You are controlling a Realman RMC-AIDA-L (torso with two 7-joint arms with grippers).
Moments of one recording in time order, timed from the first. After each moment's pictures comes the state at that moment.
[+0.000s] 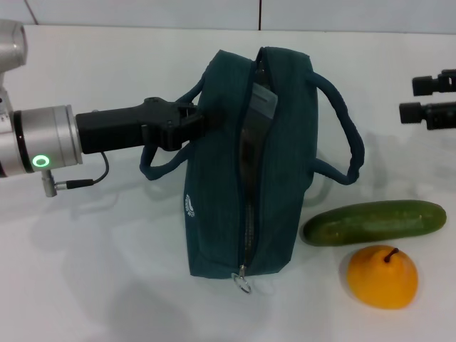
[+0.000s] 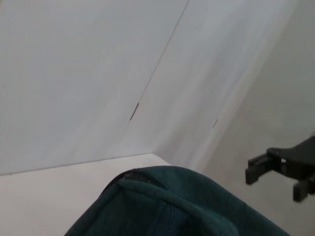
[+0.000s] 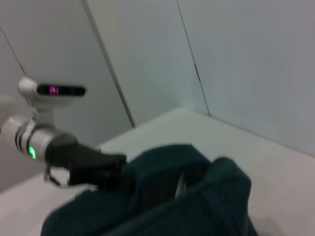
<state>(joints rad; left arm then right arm) -0.51 -2.03 0.93 0.58 1.64 1.54 -1.57 0.47 1.91 -0.99 -1.18 -1.80 -1.63 1.98</state>
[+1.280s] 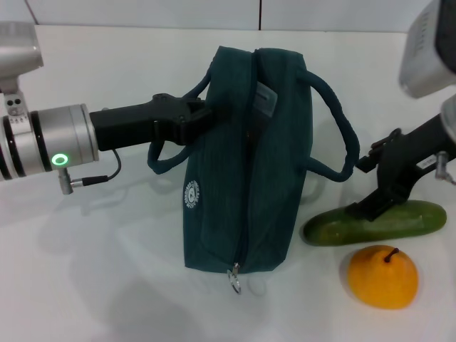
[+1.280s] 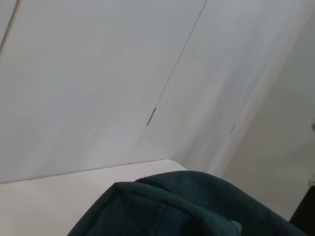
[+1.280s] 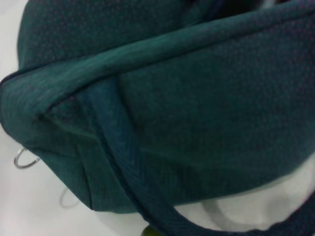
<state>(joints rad) -0.52 -2.06 0.92 0.56 1.64 1.46 -1.53 0.72 2.01 -1.38 -1.20 -2.37 -1.57 2.12</state>
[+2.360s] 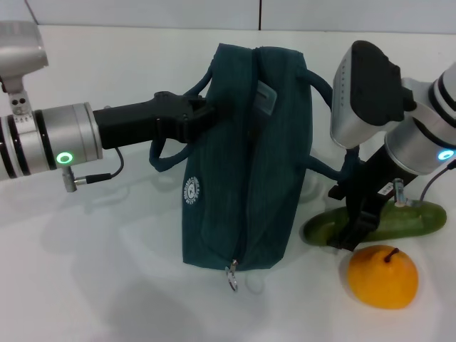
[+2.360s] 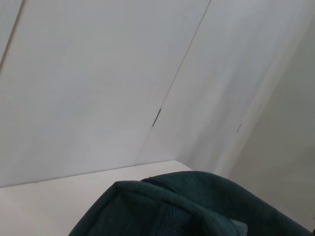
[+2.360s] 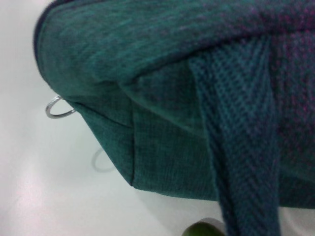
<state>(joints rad) -0.53 -2.07 0.92 0.56 1.63 1.43 -1.51 0.85 2.03 -1.62 -1.03 -2.37 -1.48 2.13</state>
